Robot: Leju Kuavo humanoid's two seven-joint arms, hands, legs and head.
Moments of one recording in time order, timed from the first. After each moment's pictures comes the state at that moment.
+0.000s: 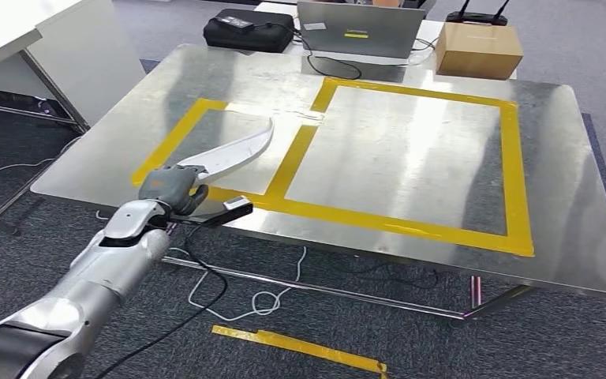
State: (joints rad) left arm -0.65 -0.05 -0.23 -0.76 -1.30 0.33 0.11; right arm -0.04 0.11 -1.09 -0.22 1.12 0.10 -0.41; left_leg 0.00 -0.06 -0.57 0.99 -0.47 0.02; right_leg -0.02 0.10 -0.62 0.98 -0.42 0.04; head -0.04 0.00
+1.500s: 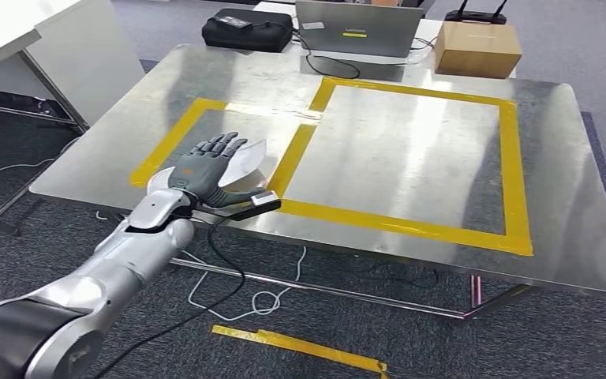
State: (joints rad) left arm -0.75 -0.14 -0.25 -0.58 -1.29 0.50 -0.07; right arm -0.04 0.12 -1.06 -0.21 1.15 0.08 -0.42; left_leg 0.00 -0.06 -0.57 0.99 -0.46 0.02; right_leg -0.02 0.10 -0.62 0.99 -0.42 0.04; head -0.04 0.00
